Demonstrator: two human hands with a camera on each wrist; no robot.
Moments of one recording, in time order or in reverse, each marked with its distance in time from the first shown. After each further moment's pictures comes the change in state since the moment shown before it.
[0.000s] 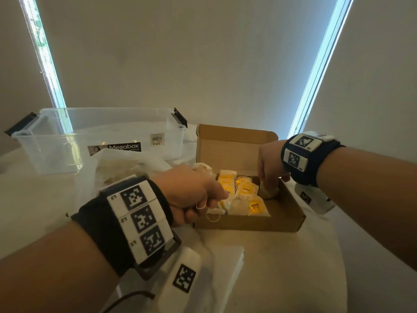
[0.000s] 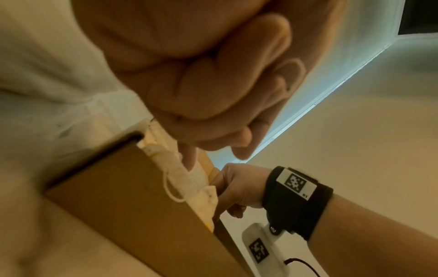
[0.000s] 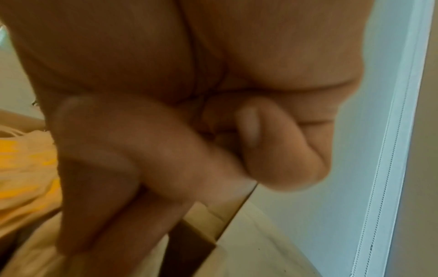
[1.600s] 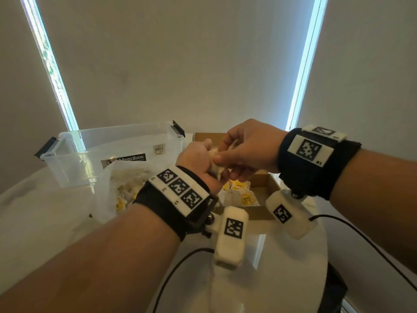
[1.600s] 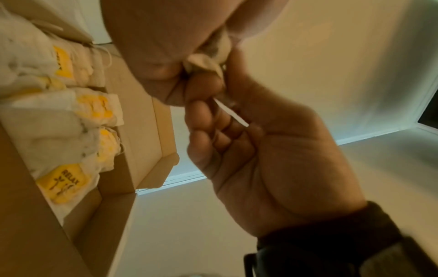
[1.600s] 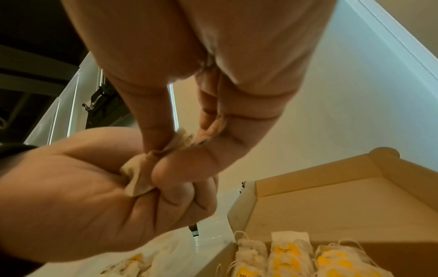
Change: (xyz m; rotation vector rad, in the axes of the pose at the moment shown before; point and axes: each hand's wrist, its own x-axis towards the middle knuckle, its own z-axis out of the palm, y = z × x) left_hand -0.001 0.040 0.035 -0.934 0.063 0.176; right_hand -0.132 -0.041 -0.016 1.075 0.241 -0.320
